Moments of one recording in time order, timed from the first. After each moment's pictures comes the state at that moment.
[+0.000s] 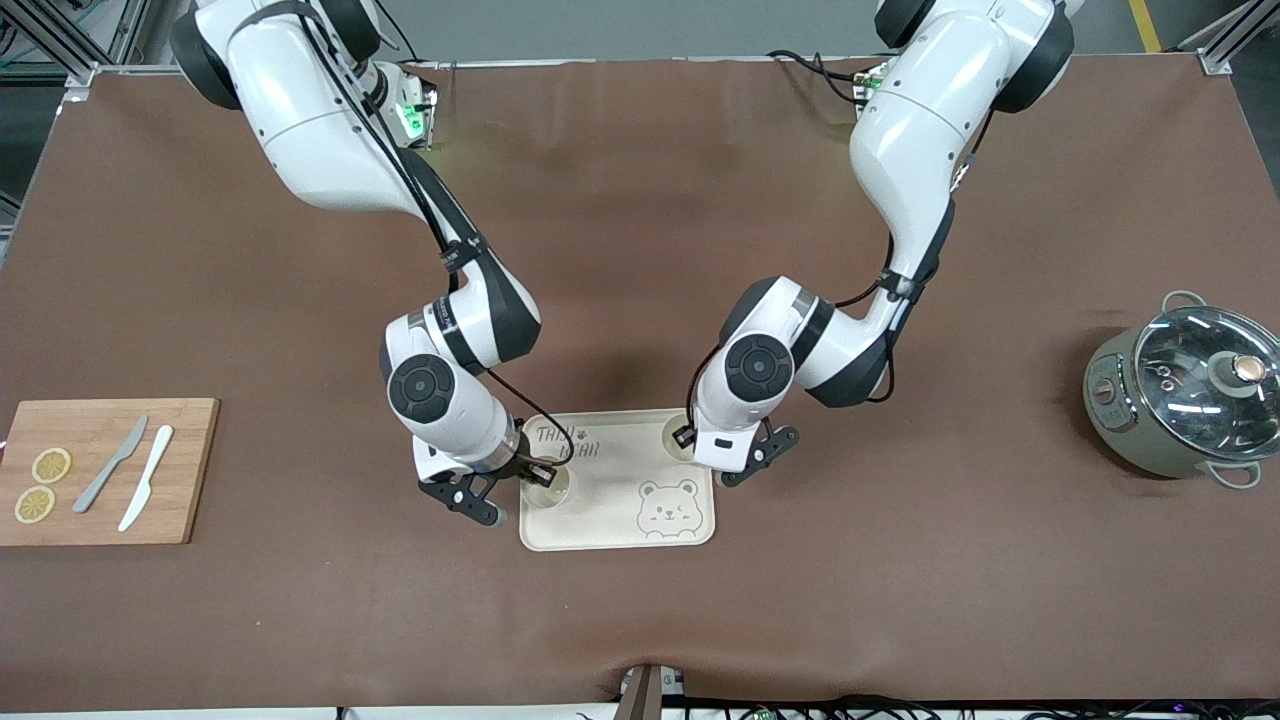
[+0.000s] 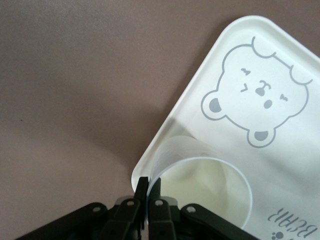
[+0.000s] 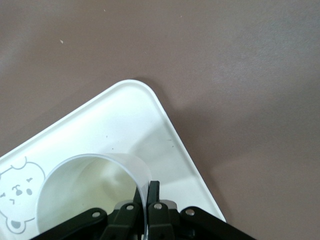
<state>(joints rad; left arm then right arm) -0.46 0.89 -0.18 -1.23 0.03 2.11 -1.19 0.42 0.85 0.05 -1.30 0.07 2.29 0.88</state>
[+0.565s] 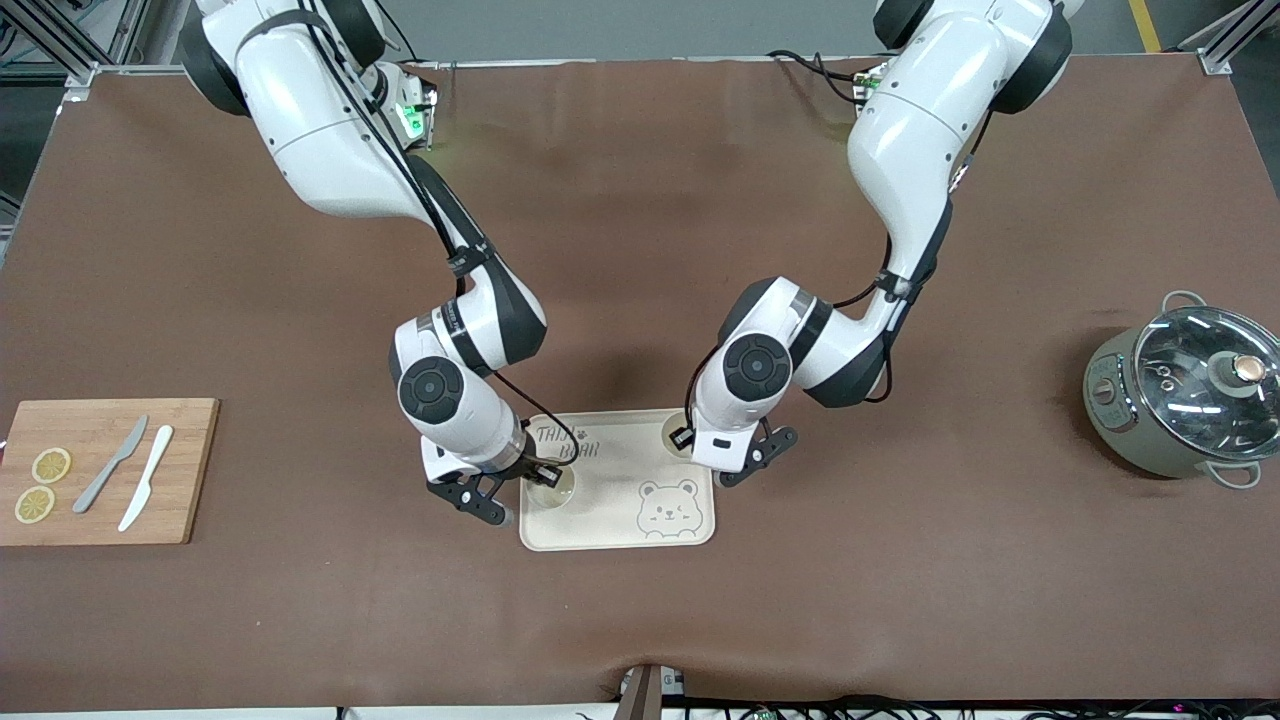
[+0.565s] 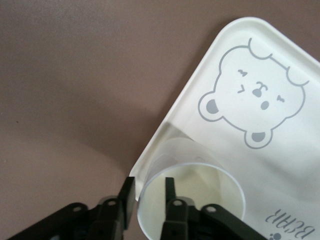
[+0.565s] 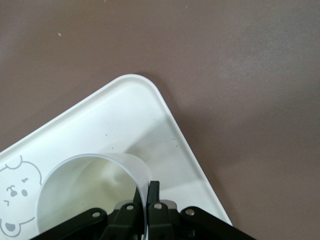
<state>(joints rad) -0.47 0.89 -0.17 -1.23 0.03 2.13 -1.19 0.43 0.86 0.05 -1.30 0.07 2.31 0.88</state>
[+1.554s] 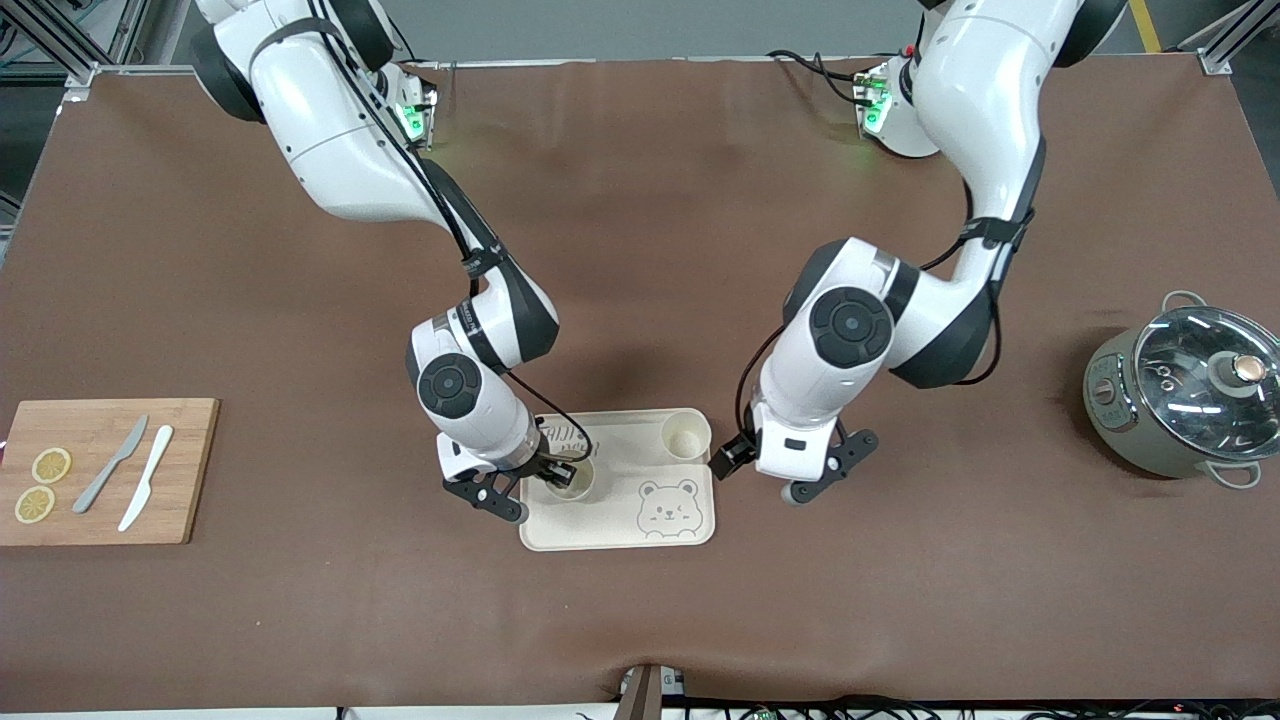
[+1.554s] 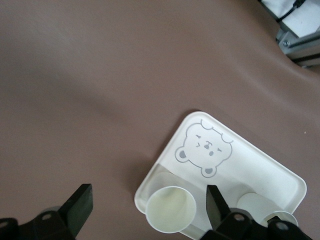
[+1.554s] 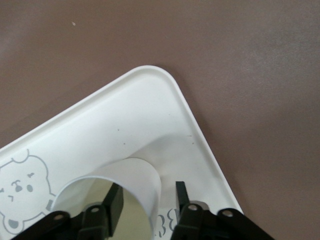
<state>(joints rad) -0.38 0.69 -0.15 -1.21 0.07 2.02 -1.13 0.45 0.88 0.05 -1.29 0.06 2.36 0.88</state>
